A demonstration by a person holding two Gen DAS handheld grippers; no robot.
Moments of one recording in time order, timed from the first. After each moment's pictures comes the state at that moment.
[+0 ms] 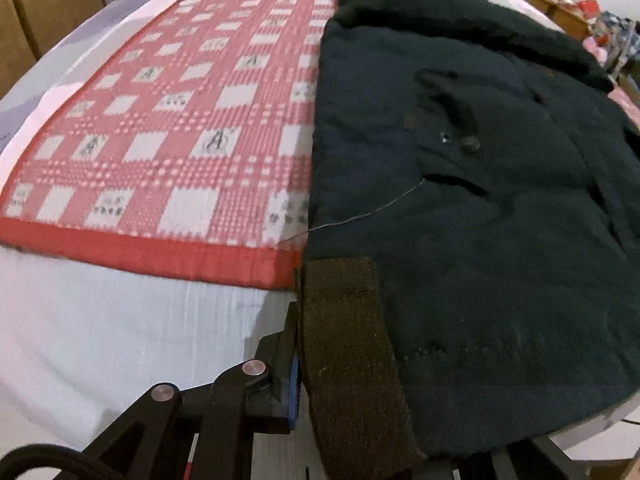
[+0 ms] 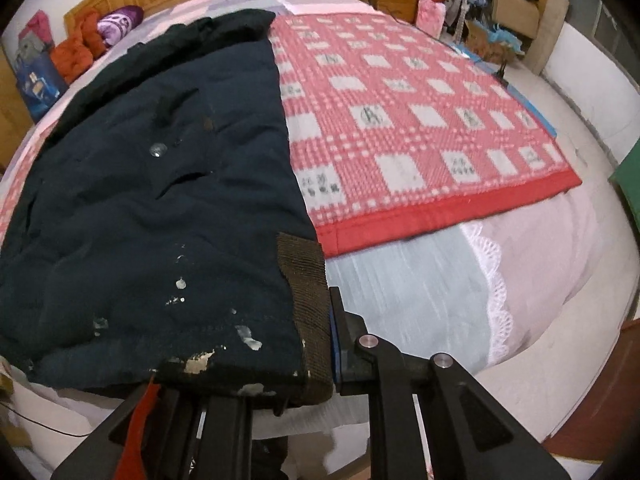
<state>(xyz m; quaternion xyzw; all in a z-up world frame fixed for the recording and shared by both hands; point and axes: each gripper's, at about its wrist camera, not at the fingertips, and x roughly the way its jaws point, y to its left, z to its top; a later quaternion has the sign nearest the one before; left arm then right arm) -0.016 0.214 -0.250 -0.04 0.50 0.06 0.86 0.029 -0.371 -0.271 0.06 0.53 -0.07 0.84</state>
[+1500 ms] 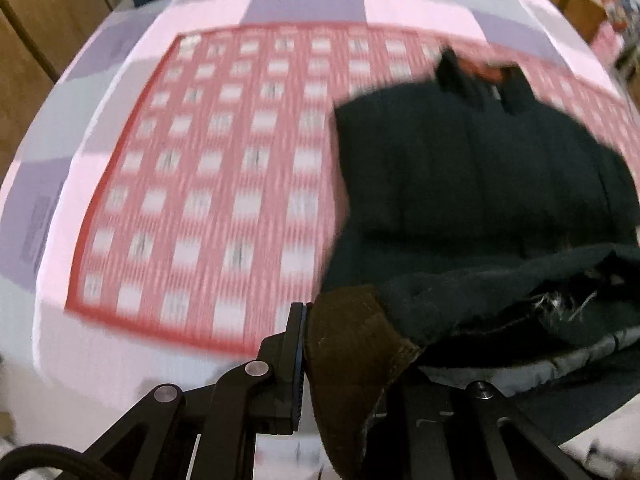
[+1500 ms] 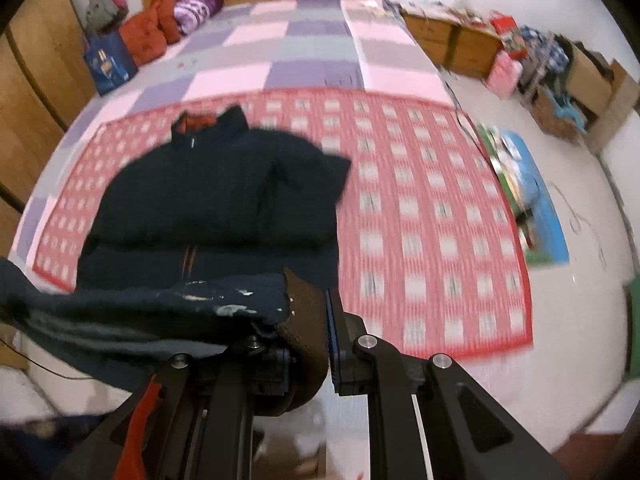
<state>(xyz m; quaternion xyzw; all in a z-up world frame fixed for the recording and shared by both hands) 0.113 0.207 -0.078 -0.03 0.56 0.08 0.82 0.166 -0.386 -0.038 -0.01 0.54 0.06 0.84</state>
